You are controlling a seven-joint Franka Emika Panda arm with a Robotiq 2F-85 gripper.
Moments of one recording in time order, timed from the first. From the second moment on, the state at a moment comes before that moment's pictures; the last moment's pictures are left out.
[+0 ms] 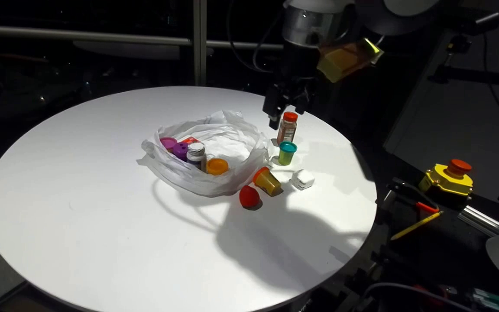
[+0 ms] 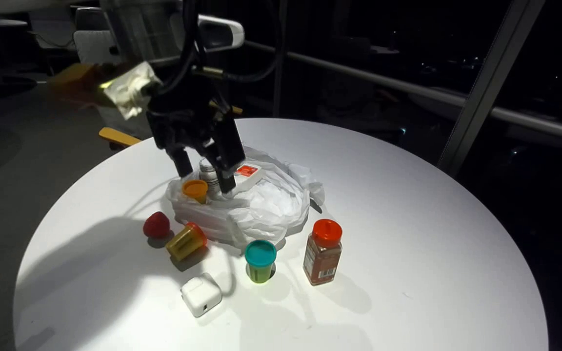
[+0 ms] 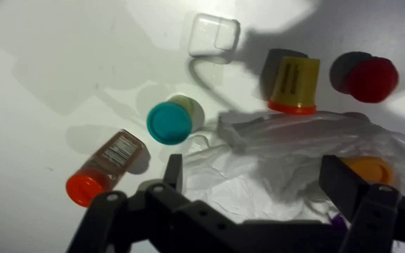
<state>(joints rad) 0.22 0.08 -0.14 -2.50 -0.38 2.63 0.52</state>
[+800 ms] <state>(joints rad) 0.15 0.56 0.06 -1.87 -0.06 2.39 0.08</state>
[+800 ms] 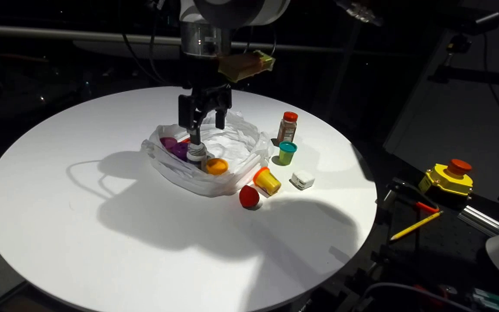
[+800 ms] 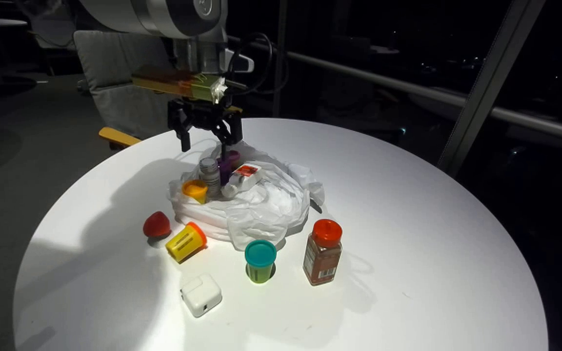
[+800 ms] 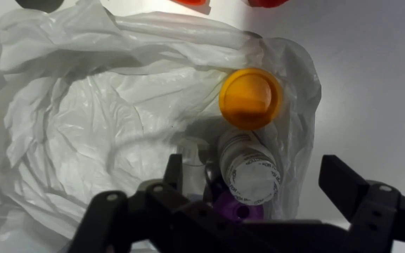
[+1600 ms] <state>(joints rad) 0.17 0.72 0.06 -1.70 -0.07 2.34 0.08</state>
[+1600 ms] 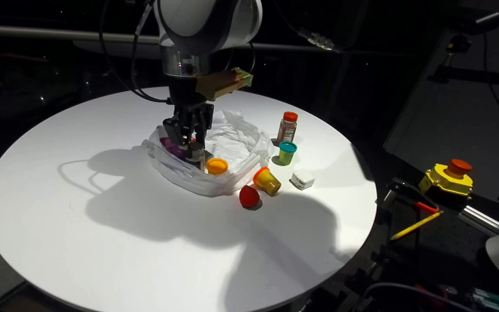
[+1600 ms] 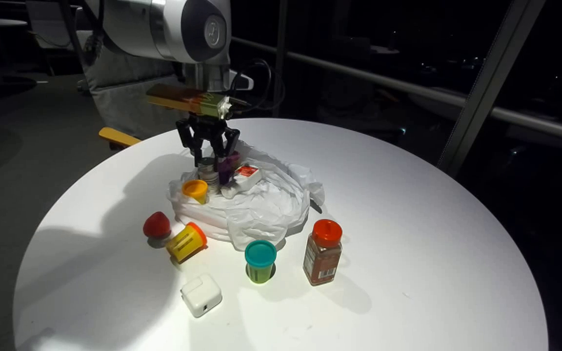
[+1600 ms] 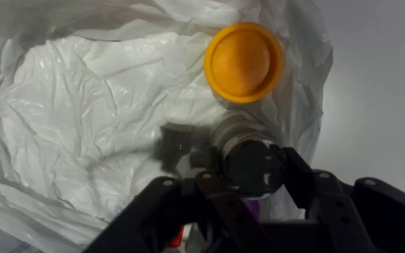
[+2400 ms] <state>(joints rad) 0.23 0.41 -0.03 -1.90 -0.12 2.34 0.39</state>
